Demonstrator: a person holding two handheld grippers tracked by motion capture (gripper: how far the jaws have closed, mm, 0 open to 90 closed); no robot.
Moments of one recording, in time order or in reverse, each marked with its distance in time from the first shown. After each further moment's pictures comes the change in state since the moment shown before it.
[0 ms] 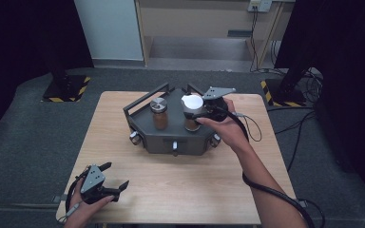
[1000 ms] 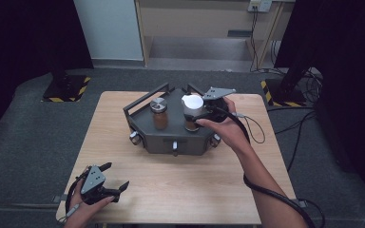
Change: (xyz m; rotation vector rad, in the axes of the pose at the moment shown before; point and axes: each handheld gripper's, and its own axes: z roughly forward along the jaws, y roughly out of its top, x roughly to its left) left arm -0.002 0.001 -0.001 0.001 0.004 0.009; right arm 0.008 0.001 -0.002 0.010 -0.043 -0.001
